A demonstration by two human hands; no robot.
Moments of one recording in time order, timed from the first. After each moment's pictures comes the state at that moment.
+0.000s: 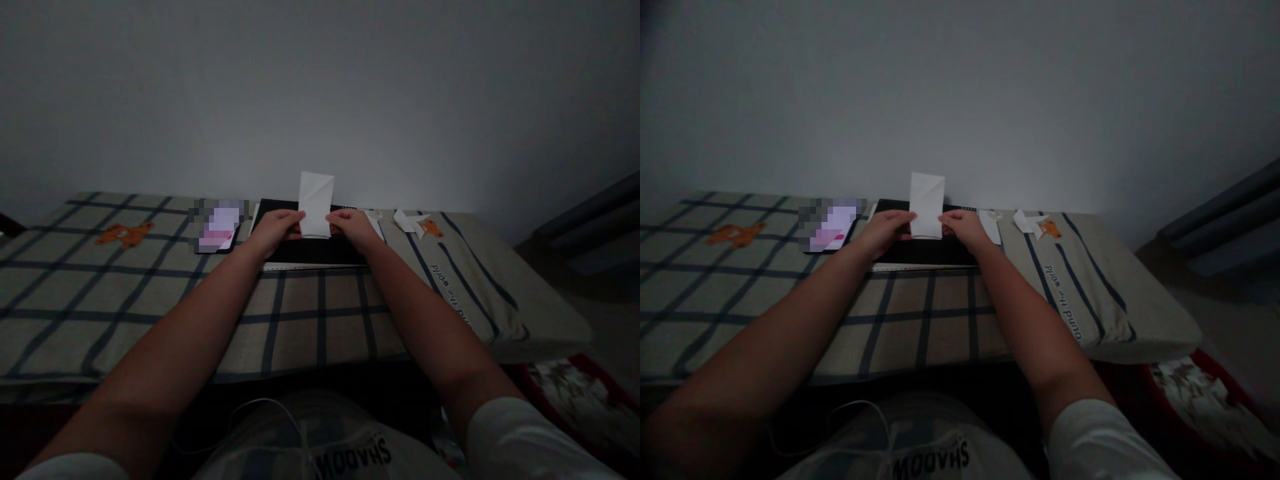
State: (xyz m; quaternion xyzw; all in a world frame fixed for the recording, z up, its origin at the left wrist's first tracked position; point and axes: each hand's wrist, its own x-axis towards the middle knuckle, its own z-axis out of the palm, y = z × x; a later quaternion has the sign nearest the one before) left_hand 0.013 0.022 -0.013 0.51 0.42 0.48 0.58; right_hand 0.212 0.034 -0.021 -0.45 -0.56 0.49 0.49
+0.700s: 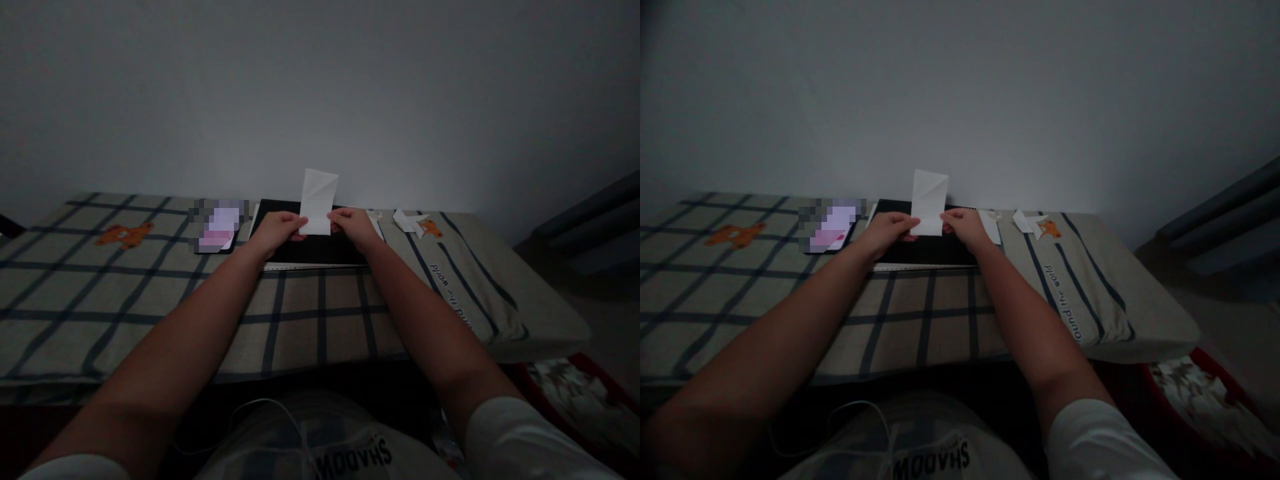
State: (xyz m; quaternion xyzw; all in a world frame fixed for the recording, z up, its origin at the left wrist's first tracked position) left_hand 0.016 0.021 -0.014 0.53 0.46 0.46 0.54; right_hand 0.211 0.034 -0.018 -0.47 -0.56 0.46 0.50
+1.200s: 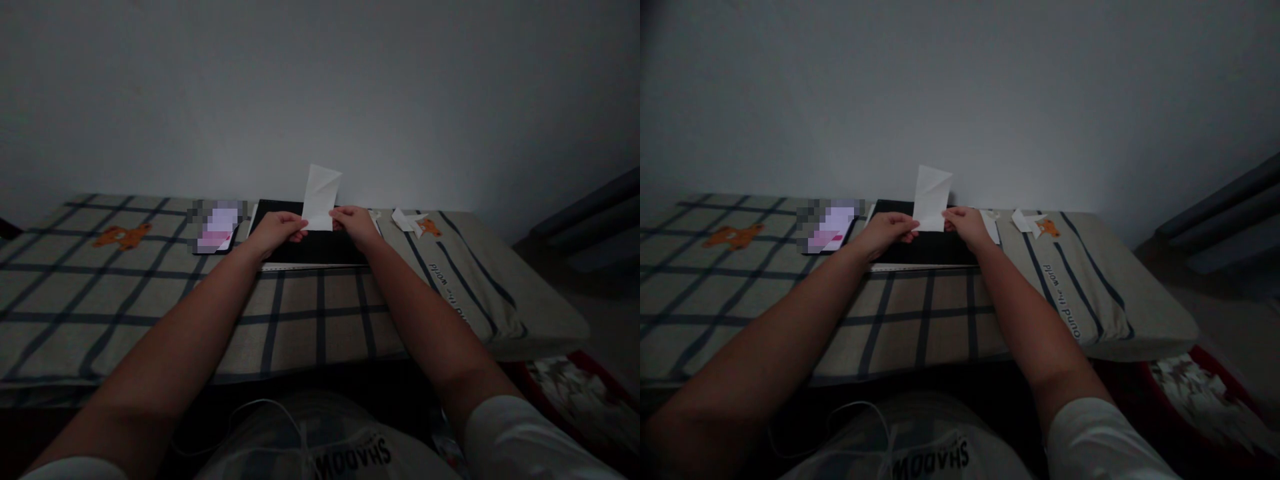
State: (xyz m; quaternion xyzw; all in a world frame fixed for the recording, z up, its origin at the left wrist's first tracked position) left_hand 0.014 0.018 -0.009 0.57 0.45 0.42 0.54; right_hand 0.214 0.034 -0.015 -0.46 -0.53 0.49 0.52
